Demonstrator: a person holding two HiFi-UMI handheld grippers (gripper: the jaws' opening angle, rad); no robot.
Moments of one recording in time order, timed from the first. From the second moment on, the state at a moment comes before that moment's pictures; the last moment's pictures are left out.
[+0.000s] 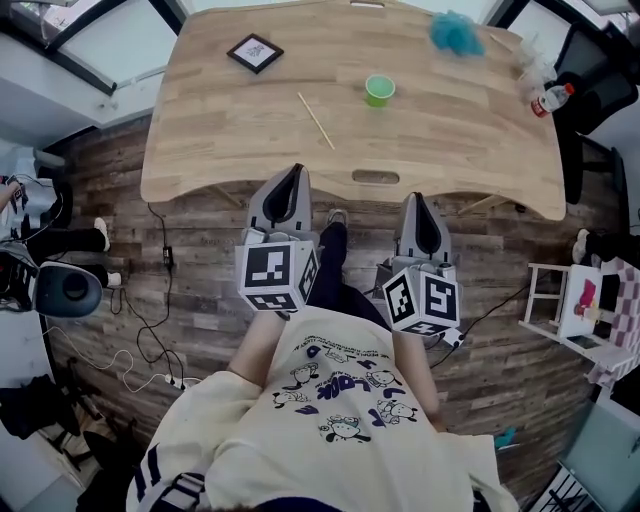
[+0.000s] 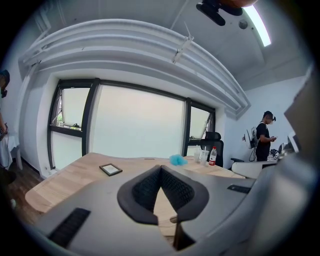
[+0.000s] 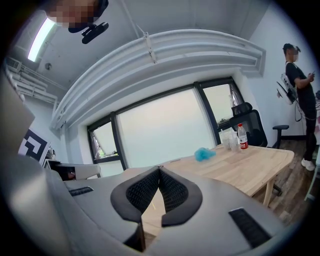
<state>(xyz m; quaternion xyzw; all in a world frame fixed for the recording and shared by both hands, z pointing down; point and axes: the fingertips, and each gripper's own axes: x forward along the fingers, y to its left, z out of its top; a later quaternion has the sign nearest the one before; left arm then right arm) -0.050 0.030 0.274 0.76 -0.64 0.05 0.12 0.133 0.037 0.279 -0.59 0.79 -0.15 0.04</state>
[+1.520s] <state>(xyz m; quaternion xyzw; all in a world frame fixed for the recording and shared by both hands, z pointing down) -0.081 -0.164 0.336 0.73 -0.65 0.10 0.19 0.112 -0.170 0.335 -0.58 0.79 -0.21 -0.02</state>
